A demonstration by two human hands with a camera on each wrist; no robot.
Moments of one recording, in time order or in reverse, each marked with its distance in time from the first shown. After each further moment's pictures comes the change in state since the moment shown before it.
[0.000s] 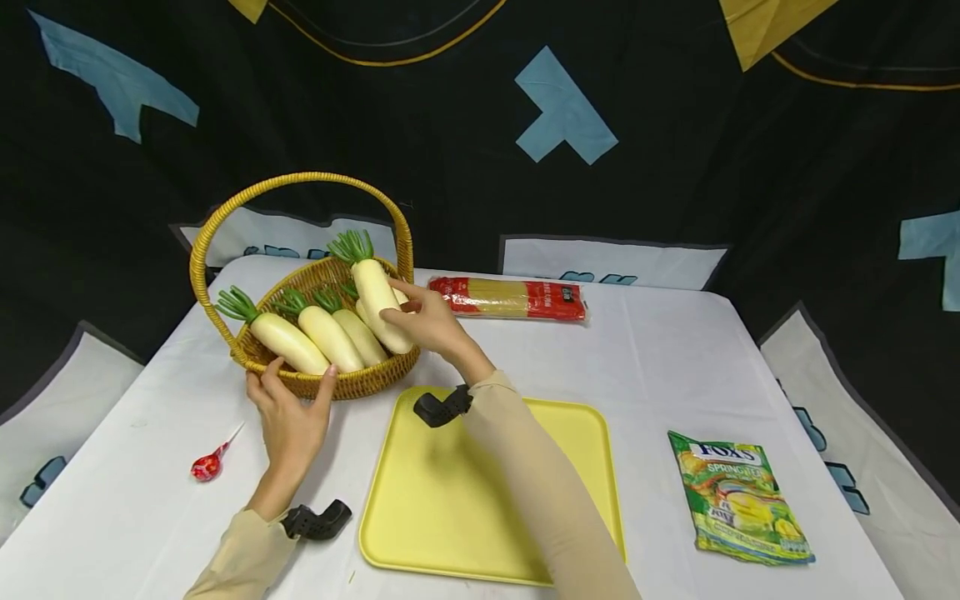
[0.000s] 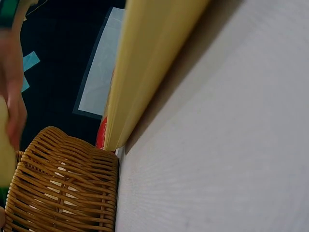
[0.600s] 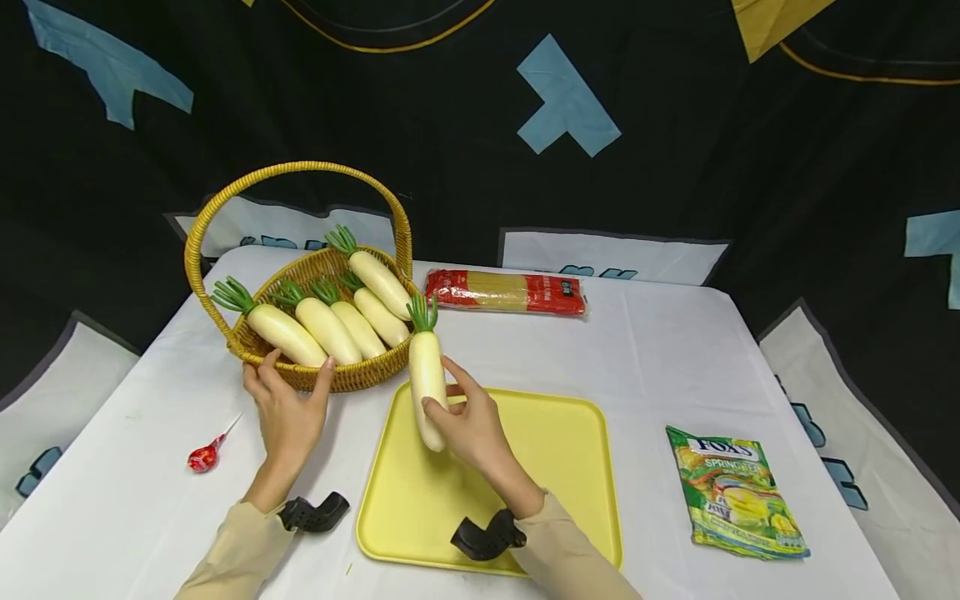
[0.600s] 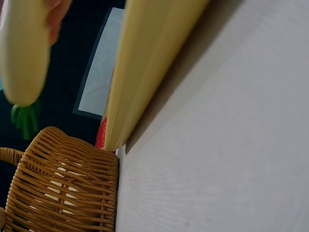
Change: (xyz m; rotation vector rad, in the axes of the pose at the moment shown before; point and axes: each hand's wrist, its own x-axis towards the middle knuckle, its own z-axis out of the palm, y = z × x) left_hand 0.001 0.000 0.001 -0.004 -0.009 -0.005; right_hand -0.124 0.047 0.017 0.078 0.202 0.077
